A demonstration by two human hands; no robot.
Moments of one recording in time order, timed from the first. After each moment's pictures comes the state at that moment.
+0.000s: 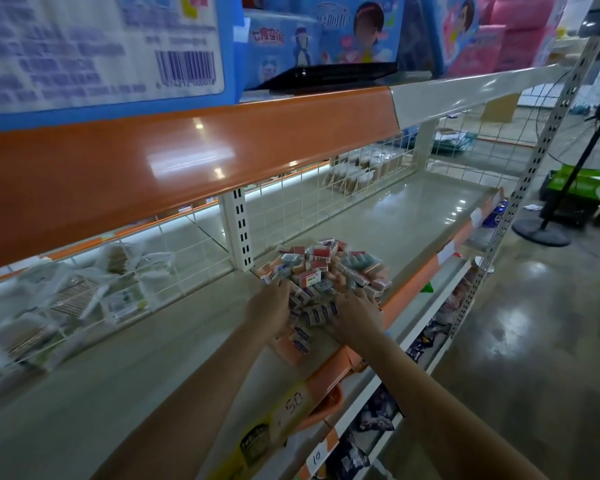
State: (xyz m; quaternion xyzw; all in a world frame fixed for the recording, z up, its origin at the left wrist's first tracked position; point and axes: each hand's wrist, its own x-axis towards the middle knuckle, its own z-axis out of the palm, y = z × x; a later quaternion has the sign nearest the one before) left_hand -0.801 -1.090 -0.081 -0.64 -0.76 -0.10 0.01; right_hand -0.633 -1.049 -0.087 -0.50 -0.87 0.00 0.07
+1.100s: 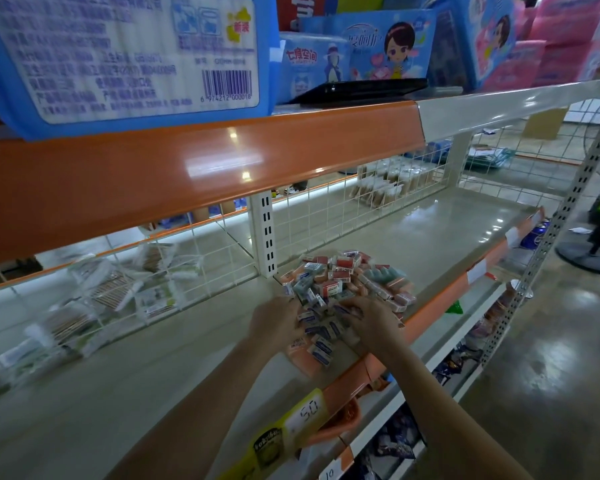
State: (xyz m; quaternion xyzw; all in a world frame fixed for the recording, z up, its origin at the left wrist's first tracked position) left_hand -0.811 -1.118 -0.075 -0.65 -0.76 -0.06 0.05; right_hand -0.632 -1.047 -0.077 -0.43 -0.84 0.20 0.26
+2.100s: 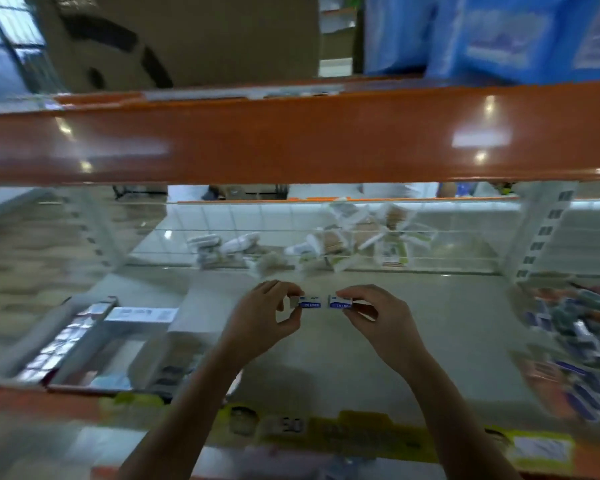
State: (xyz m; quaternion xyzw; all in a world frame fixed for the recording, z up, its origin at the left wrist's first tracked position) left_hand -0.913 -1.457 -0.032 -0.37 -0.88 -0.27 0.13; right_hand -0.826 -1.266 -0.048 0.00 -0.86 0.44 0.26
